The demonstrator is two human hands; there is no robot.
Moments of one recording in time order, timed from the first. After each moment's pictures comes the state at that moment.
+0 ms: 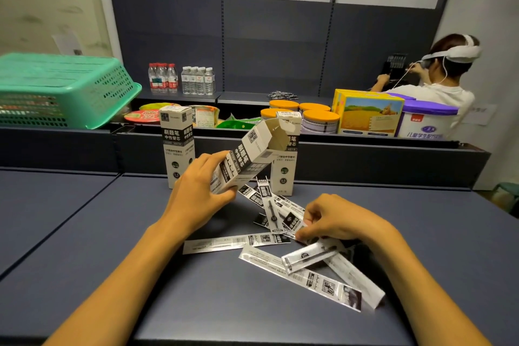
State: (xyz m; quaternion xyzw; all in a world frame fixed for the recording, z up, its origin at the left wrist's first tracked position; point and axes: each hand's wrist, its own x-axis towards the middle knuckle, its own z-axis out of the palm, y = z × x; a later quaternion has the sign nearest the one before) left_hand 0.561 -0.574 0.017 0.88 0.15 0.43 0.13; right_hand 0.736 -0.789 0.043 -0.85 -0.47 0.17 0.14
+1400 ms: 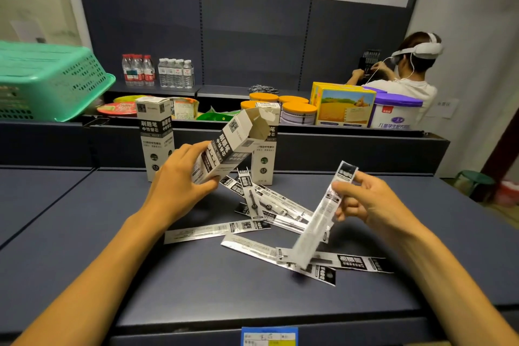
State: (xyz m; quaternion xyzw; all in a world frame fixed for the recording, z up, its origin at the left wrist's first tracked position) left_hand 0.561 -0.575 0.018 0.89 0.14 0.42 0.13; right_hand 0.732 -0.869 0.050 -0.68 -0.32 0.19 0.63
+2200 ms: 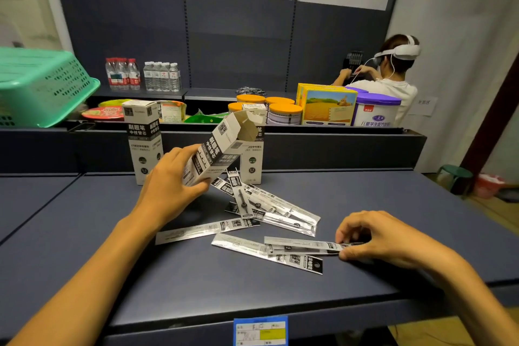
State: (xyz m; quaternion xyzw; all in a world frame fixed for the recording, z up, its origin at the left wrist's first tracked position) left_hand 0.561 -0.580 0.018 0.89 0.14 0.42 0.13; right_hand 0.736 -0.930 0.032 -0.86 -0.46 0.13 0.18
